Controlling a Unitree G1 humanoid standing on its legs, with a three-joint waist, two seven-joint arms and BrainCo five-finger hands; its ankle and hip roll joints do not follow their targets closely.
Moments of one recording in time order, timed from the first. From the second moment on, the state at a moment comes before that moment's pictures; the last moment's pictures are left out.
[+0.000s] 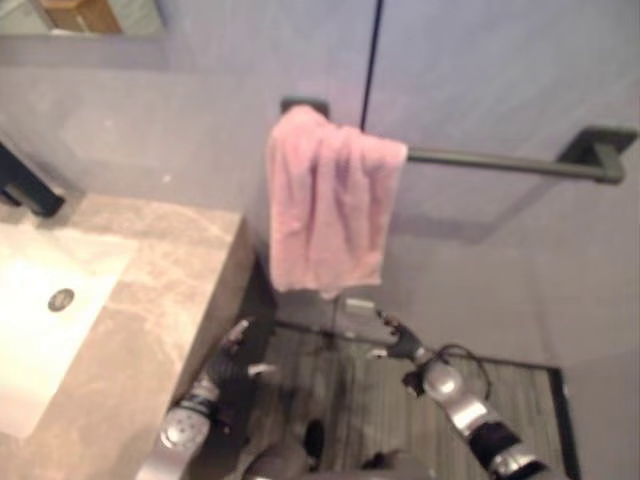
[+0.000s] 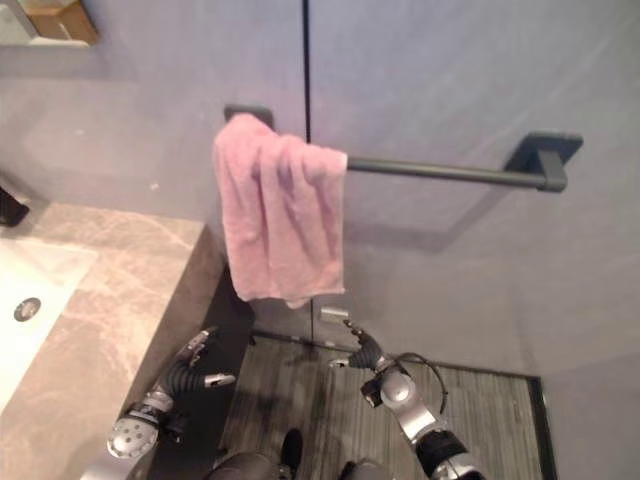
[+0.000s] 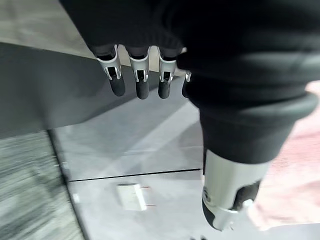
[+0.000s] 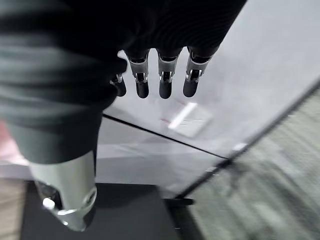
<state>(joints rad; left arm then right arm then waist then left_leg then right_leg) 0.29 0.43 -0.23 0.03 -0.02 -0.13 0.00 -0.14 -0.31 0.38 0.57 -0.15 -0.14 -0.02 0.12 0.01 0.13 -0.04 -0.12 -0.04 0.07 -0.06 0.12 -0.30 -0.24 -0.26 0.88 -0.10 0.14</state>
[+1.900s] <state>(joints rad) 0.15 0.91 0.08 -0.17 -0.42 -0.16 -0.11 -0.15 -0.43 0.29 -0.01 0.17 -0.10 0.11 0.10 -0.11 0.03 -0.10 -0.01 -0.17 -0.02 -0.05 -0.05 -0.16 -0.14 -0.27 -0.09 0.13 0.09</state>
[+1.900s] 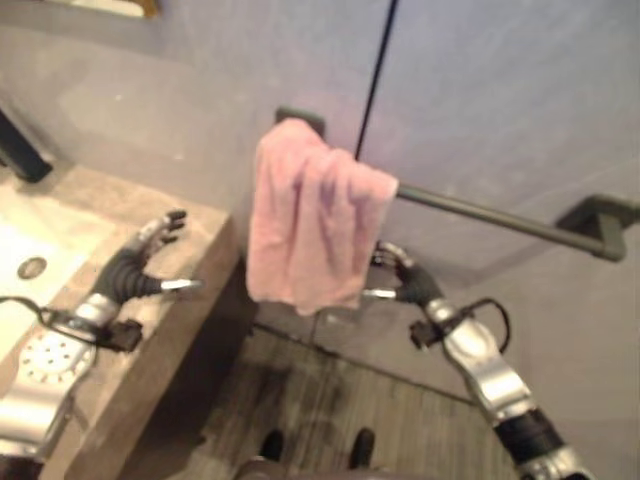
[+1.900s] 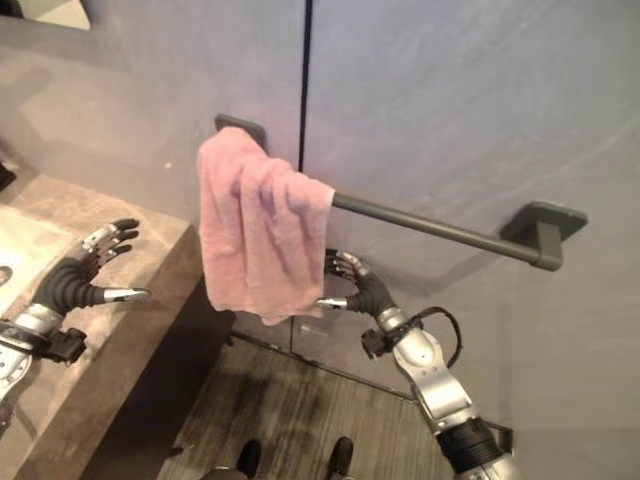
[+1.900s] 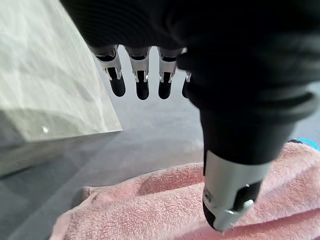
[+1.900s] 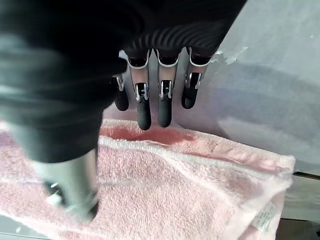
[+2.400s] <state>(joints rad) 0.12 0.88 0.04 -0.16 -0.41 -0.14 -0.11 -0.20 -0.39 0.32 -0.01 0.18 -0.09 0.10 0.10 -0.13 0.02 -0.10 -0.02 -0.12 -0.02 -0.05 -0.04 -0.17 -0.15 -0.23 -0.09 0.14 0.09</state>
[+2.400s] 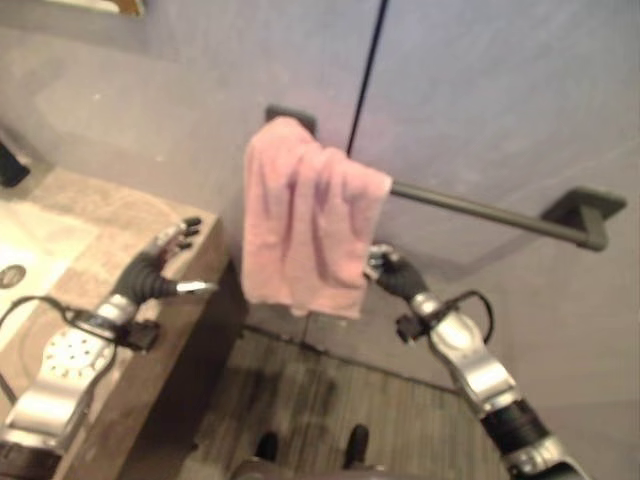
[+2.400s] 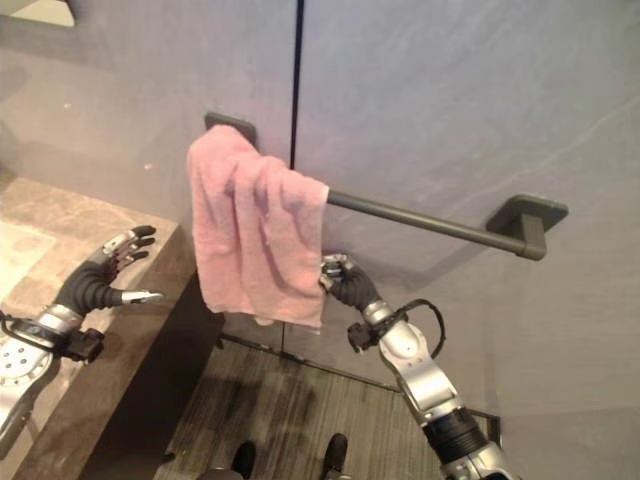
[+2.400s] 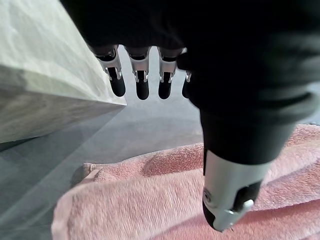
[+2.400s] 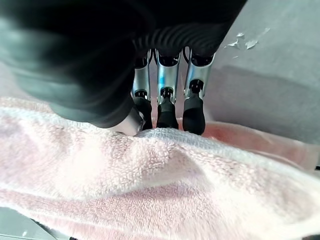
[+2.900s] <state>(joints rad) 0.04 0.80 0.00 -0.10 -0.42 -0.14 -0.10 -0.17 -0.37 0.29 -0.05 0.21 -0.10 0.10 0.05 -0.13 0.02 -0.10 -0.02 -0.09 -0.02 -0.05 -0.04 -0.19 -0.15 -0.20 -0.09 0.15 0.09</state>
